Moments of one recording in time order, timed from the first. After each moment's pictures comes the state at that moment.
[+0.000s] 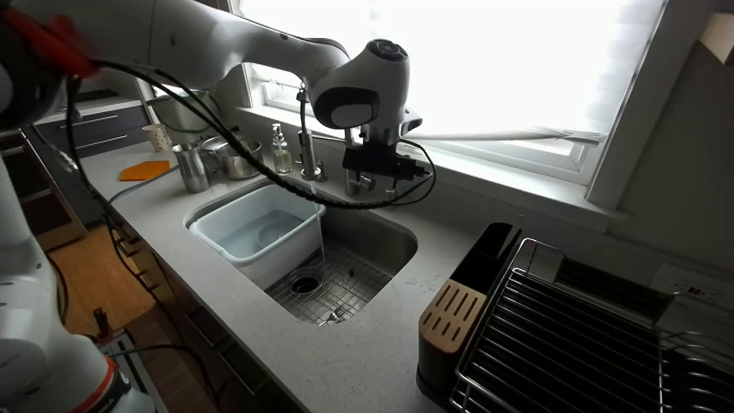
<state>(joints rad) -0.13 0.18 -0.20 -1.79 0.48 2.08 -1.07</state>
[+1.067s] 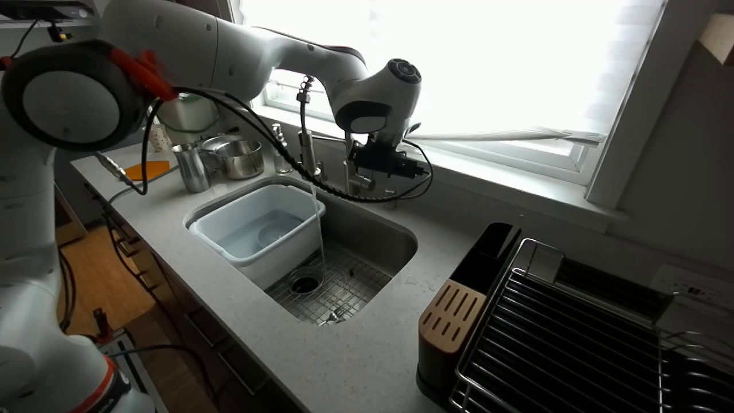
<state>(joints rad) -0.22 0.37 -0.02 -1.58 0.63 2.03 -1.14</state>
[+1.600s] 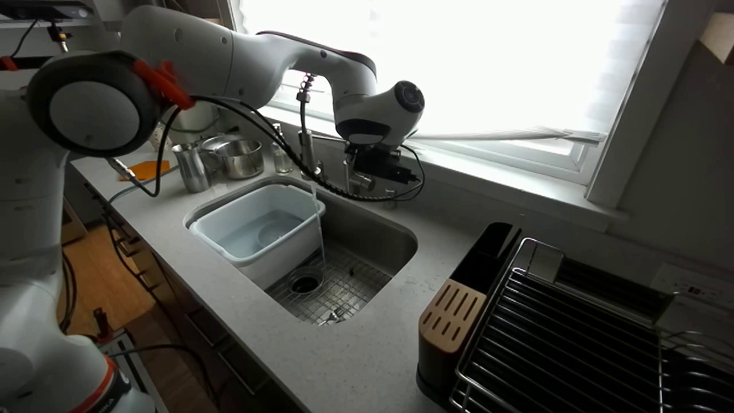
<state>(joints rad) -0.24 0.42 0.01 -1.57 0.89 2.04 -1.28</state>
